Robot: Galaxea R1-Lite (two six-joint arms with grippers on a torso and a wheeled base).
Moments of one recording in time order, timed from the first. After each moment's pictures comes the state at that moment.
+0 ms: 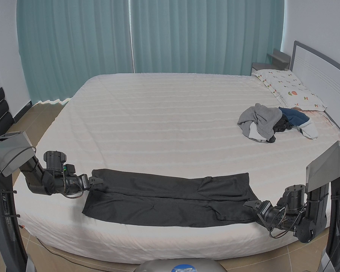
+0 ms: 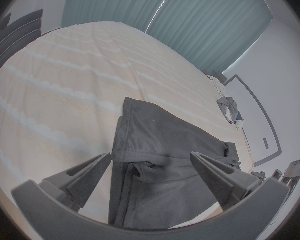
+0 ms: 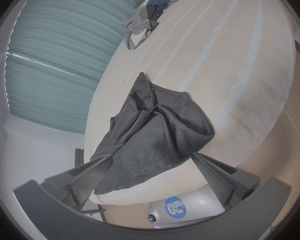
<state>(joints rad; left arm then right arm) 0.13 2.35 -0.92 -0.62 -0.46 -0.26 0.21 2.37 -0.17 -1.55 0.17 1.01</state>
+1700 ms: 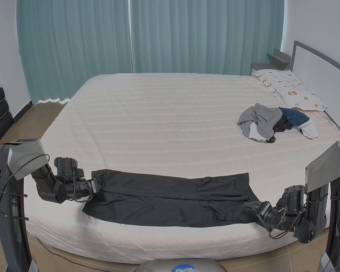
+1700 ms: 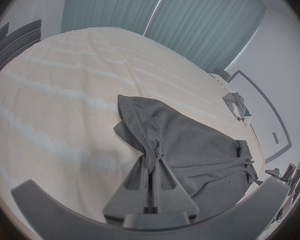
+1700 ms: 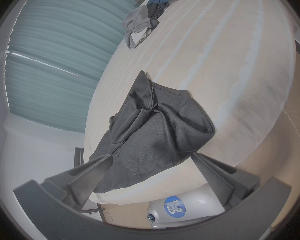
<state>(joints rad) 0.05 2.45 -0.92 -0.78 -0.34 -0.27 0.22 2.37 -0.17 -1.55 0.17 1.01</state>
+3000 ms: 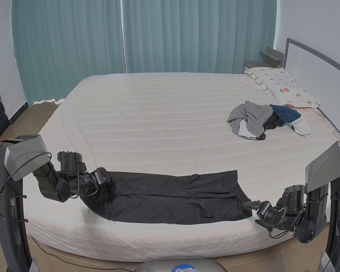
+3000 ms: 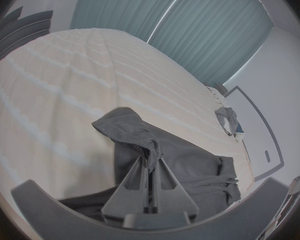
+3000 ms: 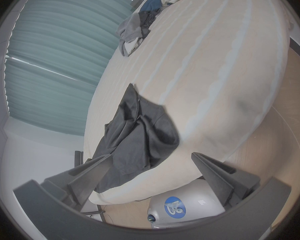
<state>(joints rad) -0.02 2.39 -0.90 -0.83 -0.29 -0.48 0.22 2.37 -0.17 -1.55 0.17 1.01</state>
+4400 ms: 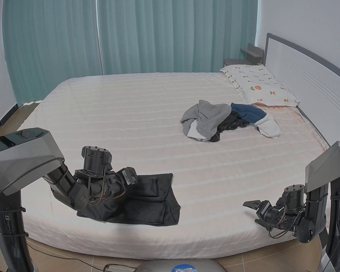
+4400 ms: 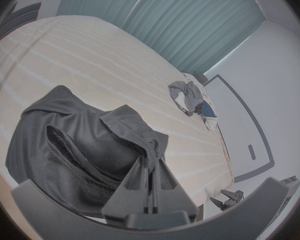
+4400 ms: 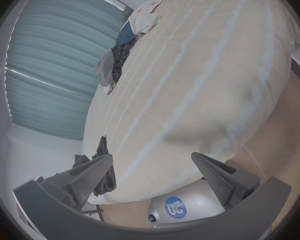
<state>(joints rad) -0.31 2.22 -0.83 -0.79 -0.17 -0.71 0.22 2.37 -0.18 -1.55 0.17 1.01</state>
